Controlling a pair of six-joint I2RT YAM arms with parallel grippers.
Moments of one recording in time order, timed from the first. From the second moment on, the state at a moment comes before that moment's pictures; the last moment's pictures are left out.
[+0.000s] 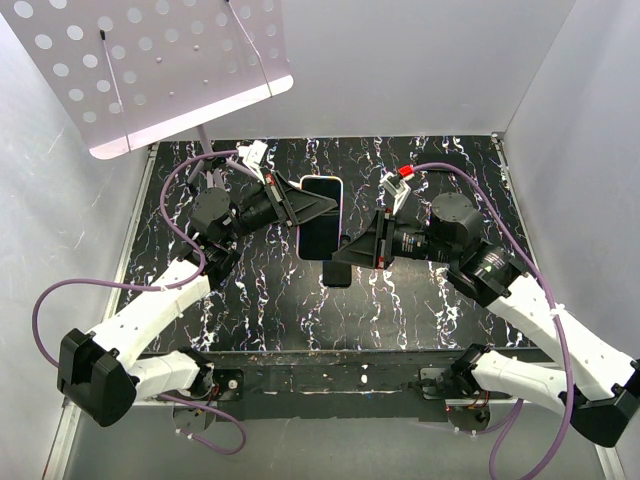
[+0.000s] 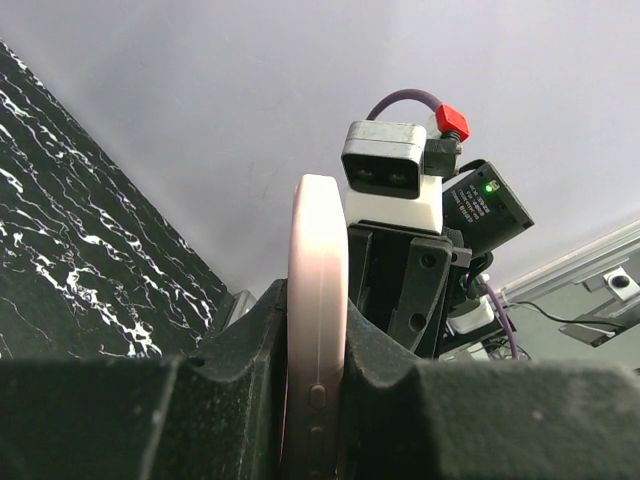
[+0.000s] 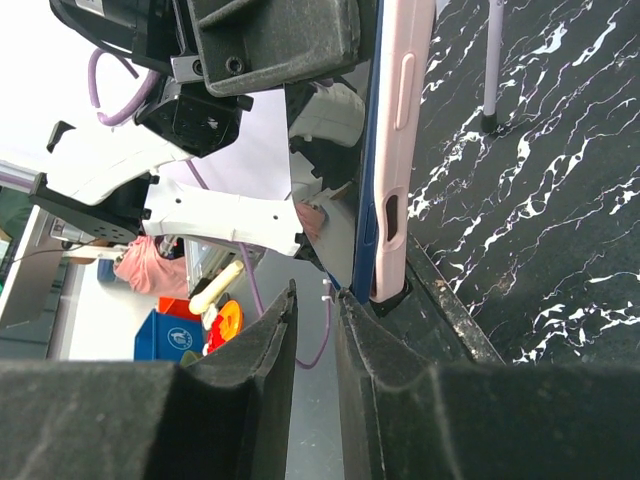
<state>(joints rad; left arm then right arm) -0.58 1.14 0.92 0.50 0.58 -1.10 0.77 0.97 1.05 -0.24 -0.56 0.80</state>
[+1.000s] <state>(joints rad) -0.57 1.18 0.80 0.72 0.54 -1.28 0.74 1.03 1.00 -0.13 -0.58 0.88</state>
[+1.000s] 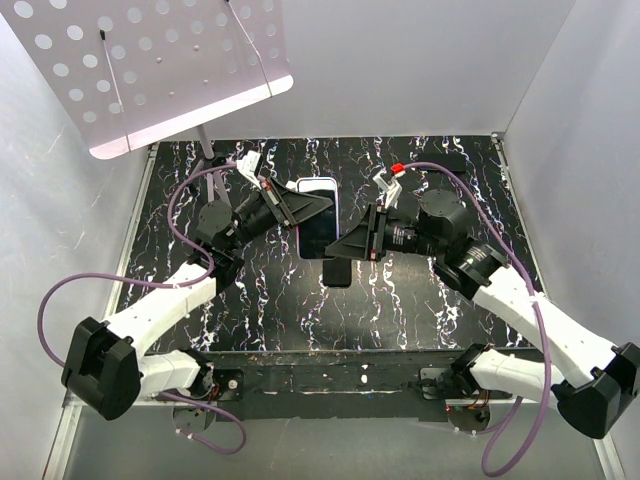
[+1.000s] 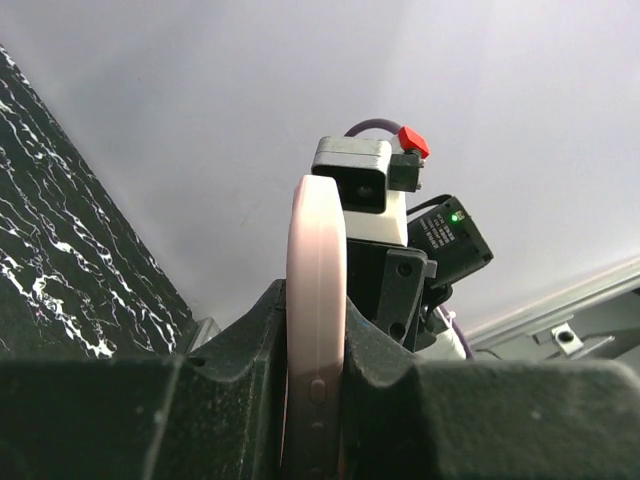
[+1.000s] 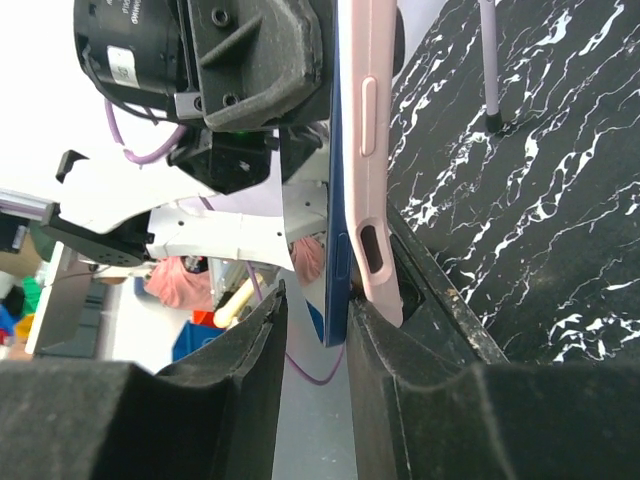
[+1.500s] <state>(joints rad) -0.56 1.18 0.77 0.75 0.51 -1.31 0.66 1.17 0.96 0.18 -0.80 1.08</state>
